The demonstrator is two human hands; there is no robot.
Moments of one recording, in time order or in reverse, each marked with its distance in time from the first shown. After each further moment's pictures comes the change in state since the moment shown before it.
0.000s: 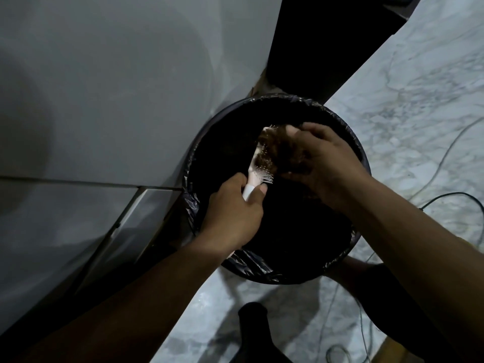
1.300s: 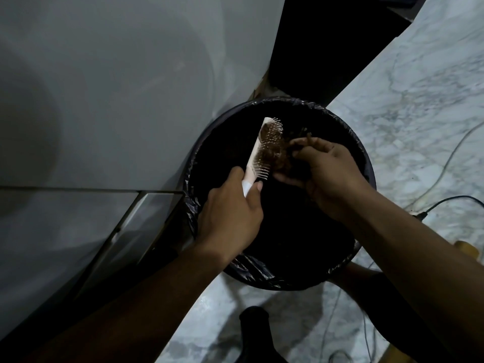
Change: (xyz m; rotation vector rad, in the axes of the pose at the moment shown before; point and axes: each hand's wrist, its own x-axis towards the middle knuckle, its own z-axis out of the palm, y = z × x) left_hand -0.001 0.008 -0.006 0.330 0.106 0.144; right_hand -0.003 0.004 0.008 0.097 0.008 -0.007
